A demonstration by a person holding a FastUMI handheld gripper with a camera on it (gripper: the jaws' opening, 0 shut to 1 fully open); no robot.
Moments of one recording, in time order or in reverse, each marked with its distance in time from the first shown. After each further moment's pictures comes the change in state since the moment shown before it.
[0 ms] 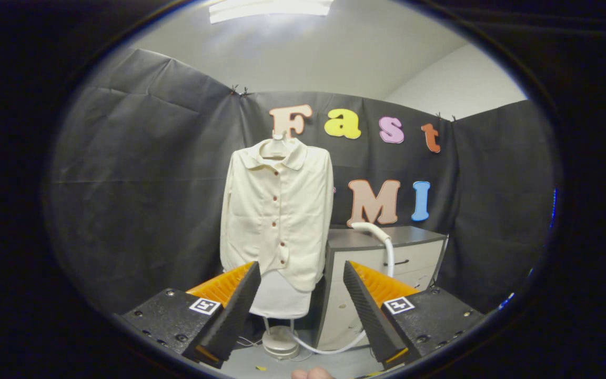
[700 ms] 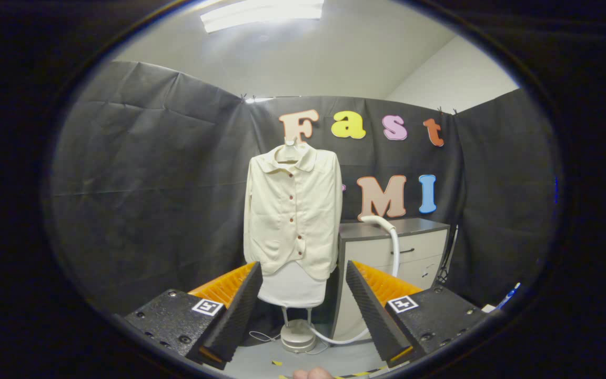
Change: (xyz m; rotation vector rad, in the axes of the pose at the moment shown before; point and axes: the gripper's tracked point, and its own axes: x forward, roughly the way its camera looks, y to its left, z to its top) arm -0.099 0.027 -0.003 0.070 0.014 0.074
